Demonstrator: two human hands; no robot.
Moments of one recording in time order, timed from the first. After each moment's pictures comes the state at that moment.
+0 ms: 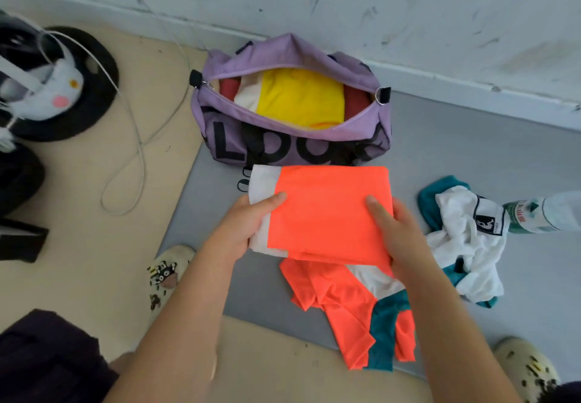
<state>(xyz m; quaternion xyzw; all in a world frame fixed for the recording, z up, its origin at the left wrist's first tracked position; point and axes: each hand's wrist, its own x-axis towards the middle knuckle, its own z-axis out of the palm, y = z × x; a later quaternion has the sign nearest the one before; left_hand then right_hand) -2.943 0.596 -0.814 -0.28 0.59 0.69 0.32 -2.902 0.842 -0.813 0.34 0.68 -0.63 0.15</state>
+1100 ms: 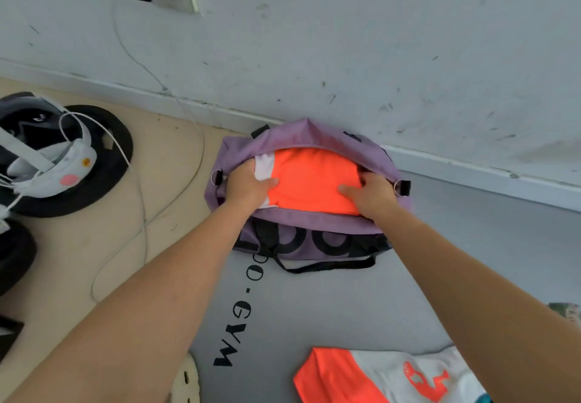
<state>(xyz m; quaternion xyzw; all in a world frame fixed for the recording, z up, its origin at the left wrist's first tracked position) -3.173 0.569 -0.838 -0.14 0.91 0.39 0.07 -3.141 0.799 -0.818 0.18 0.90 -0.37 0.13</state>
